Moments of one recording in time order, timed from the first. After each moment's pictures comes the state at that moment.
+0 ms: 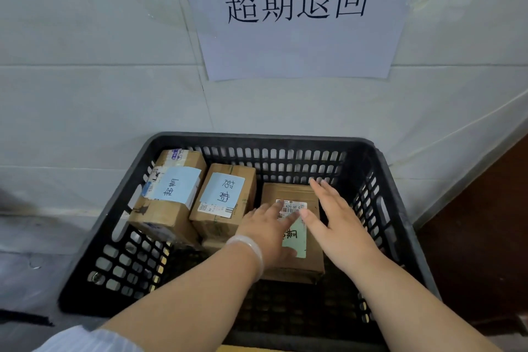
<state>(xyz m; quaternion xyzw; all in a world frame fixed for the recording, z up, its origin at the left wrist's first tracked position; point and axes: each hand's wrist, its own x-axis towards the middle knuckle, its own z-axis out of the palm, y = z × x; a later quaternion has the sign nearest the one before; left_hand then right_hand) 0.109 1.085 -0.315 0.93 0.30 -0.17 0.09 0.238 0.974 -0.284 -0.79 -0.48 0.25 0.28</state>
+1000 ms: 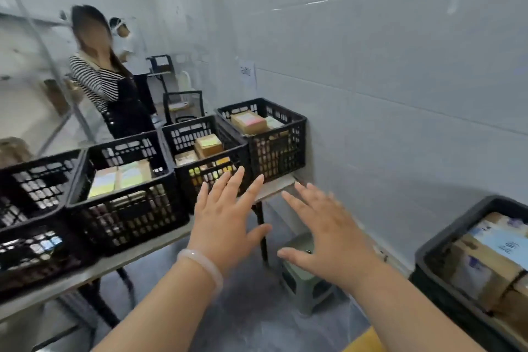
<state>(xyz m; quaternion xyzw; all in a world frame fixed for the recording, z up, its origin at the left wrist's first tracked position) -0.424 0.921 -0.163 0.62 0.75 0.14 -0.18 -0.224 1.005 -0.179 -0.31 -0.93 0.06 0.19</state>
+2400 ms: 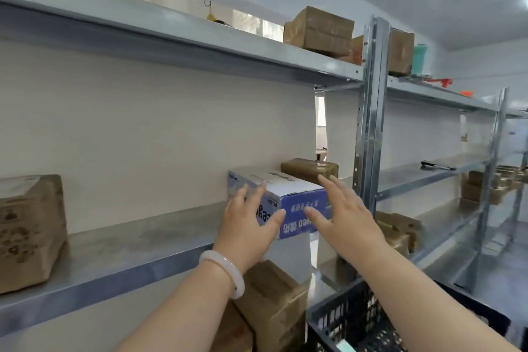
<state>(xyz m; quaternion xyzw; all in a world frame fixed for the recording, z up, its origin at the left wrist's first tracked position) -0.957 0.595 -0.013 -0.05 0.90 0.31 -0.31 -1.025 0.783 0.006 0.24 -0.91 0.27 0.22</state>
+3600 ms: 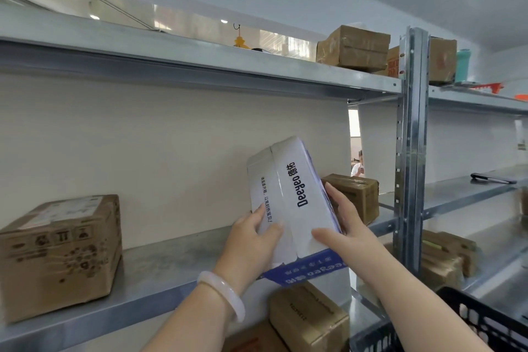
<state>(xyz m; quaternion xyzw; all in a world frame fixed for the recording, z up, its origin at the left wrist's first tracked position) -0.913 0.556 0.009 -0.06 0.80 0.51 -0.31 -1.000 0.733 0.015 0.37 -0.69 0.62 -0.06</state>
